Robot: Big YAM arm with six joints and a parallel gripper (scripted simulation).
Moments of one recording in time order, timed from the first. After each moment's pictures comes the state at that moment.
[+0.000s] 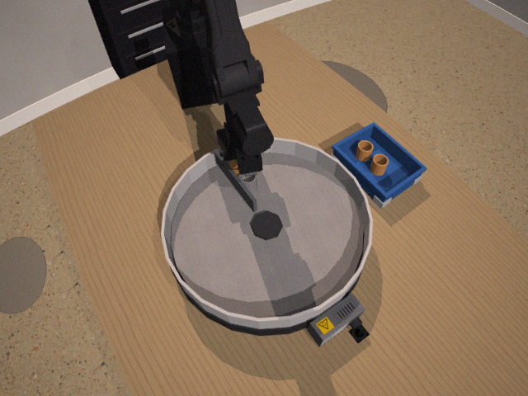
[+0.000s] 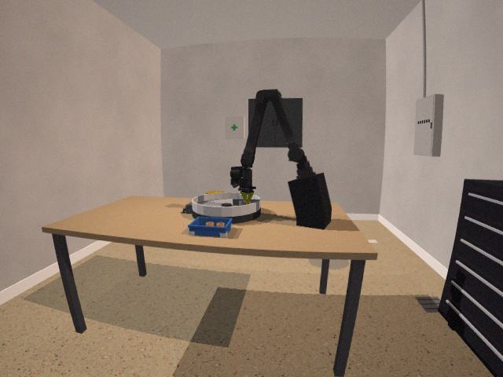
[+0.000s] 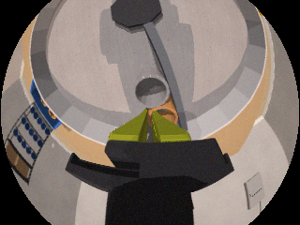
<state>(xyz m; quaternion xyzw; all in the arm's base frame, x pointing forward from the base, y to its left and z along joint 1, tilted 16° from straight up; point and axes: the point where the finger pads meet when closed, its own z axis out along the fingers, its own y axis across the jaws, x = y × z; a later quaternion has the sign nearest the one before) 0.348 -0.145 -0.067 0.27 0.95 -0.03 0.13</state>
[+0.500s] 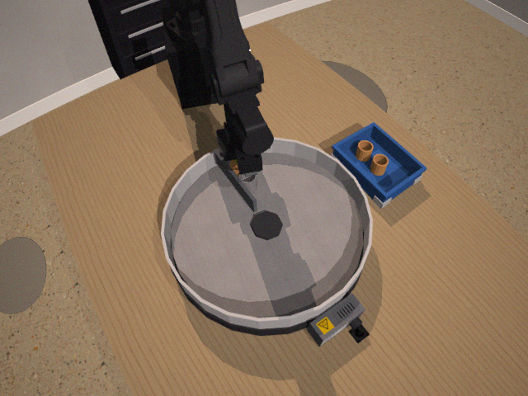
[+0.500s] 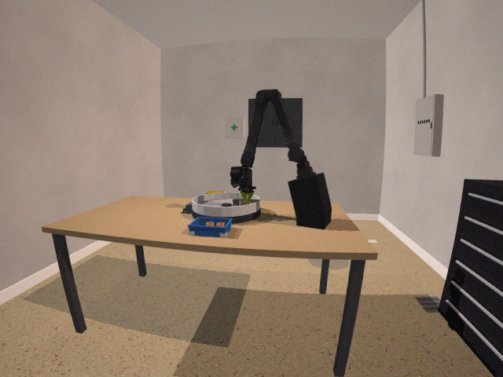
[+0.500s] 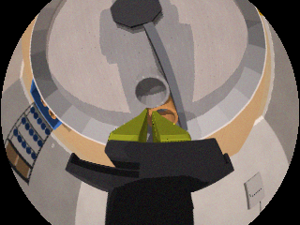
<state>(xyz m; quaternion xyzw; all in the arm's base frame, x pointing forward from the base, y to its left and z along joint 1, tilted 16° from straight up) 0.348 -0.145 -0.067 0.27 0.95 -0.03 0.13</state>
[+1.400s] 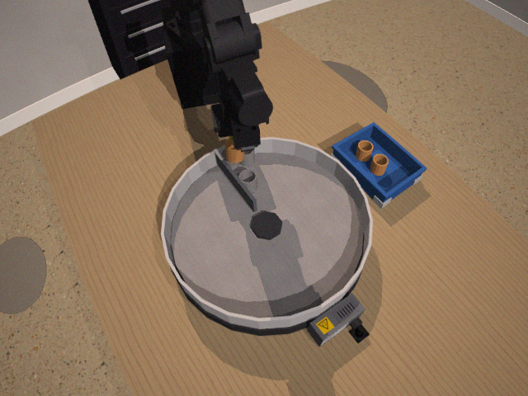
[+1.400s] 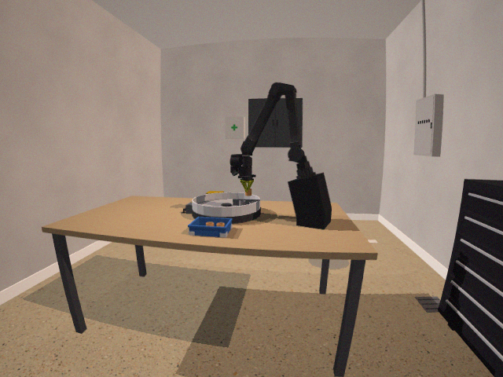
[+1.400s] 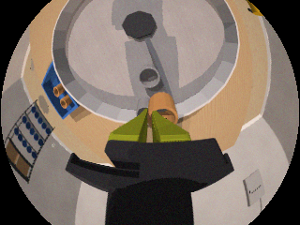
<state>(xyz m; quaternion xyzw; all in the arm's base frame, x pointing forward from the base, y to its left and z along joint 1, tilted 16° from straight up) 0.332 -0.139 0.003 0.27 0.95 -0.04 0.14</state>
